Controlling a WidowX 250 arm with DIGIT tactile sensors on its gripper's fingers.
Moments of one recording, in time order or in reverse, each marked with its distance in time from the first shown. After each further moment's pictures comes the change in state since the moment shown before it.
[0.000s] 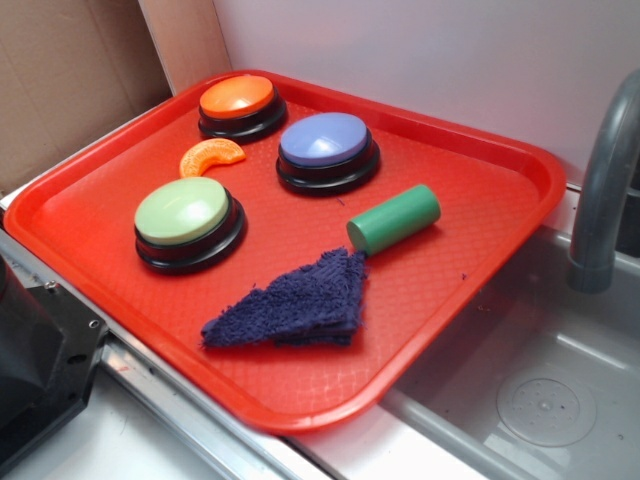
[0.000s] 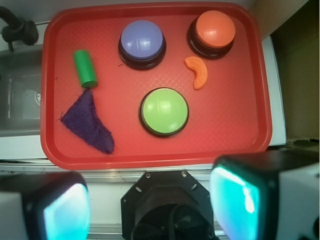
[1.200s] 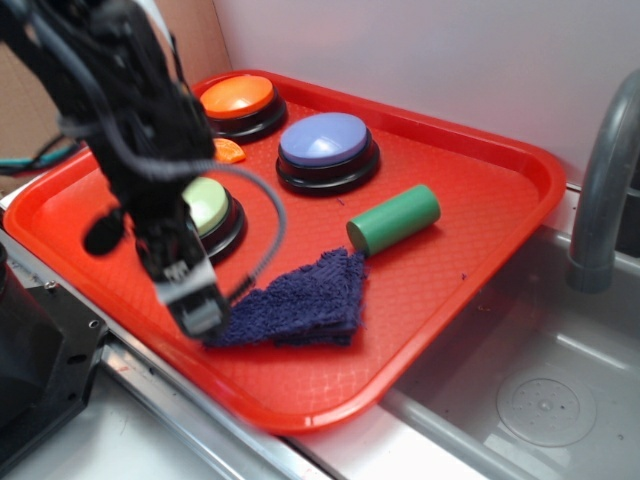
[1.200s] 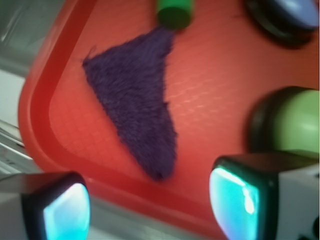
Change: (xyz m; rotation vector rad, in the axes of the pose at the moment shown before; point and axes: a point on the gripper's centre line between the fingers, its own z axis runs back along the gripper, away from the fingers) arm -0.016 -0.080 -0.188 -0.056 0.013 -0.427
